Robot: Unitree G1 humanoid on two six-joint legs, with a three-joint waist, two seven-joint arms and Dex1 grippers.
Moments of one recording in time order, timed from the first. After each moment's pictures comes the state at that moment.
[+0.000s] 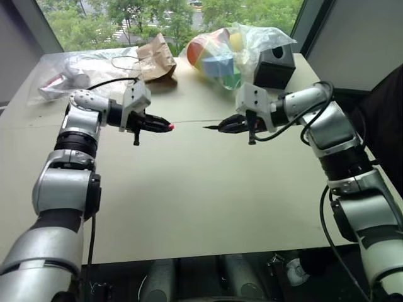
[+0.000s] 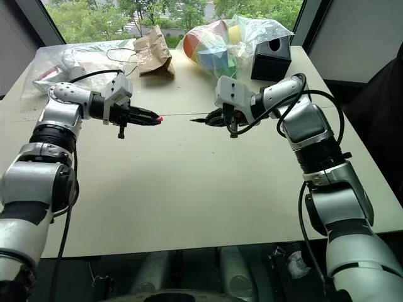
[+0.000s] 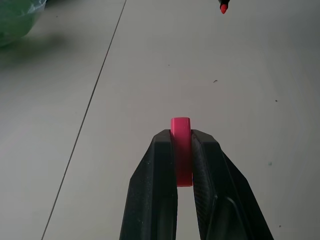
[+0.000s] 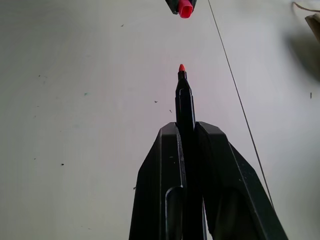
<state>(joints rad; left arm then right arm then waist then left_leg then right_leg) -1.20 0.54 -0.04 1.11 0.02 -0.14 -1.57 -1.01 -0.61 0.30 0.28 0.07 0.32 1.26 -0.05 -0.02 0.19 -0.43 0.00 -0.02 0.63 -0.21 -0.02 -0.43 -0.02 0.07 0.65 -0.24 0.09</state>
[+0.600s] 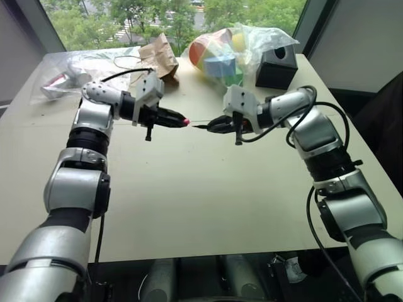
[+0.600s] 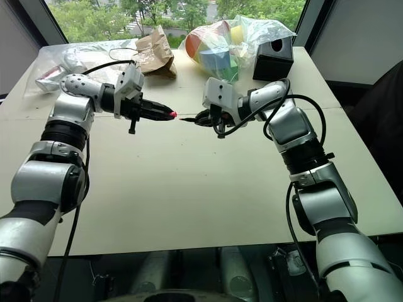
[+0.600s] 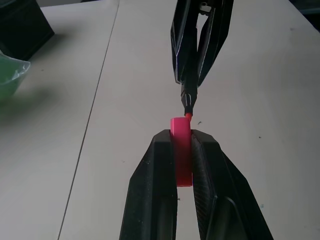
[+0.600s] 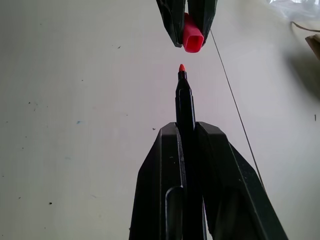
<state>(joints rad) -1.19 0.49 -0.05 1.00 -0.03 -0.09 -1.59 -1.01 -0.52 0.30 0.30 0.05 0.32 1.20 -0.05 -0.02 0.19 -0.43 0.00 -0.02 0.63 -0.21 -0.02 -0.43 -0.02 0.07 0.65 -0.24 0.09</state>
